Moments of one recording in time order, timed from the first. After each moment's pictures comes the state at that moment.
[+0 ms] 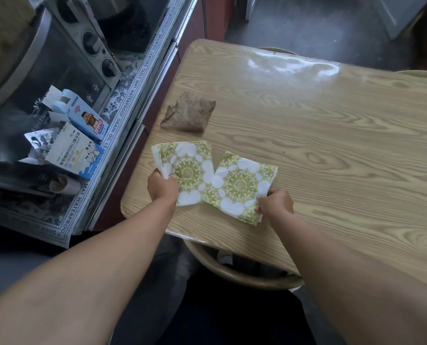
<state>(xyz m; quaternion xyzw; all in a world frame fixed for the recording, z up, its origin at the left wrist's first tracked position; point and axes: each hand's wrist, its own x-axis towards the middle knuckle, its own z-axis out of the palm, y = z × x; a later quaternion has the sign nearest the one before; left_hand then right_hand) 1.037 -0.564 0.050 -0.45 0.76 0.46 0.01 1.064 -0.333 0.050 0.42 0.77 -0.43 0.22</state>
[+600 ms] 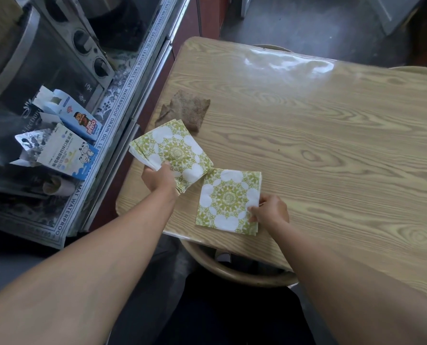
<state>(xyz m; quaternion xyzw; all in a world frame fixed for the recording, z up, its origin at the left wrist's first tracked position) 1.015 -0.549 0.059 -0.53 0.61 0.58 -0.09 1.083 -0.326 0.047 0.31 0.82 -0.39 0.28</state>
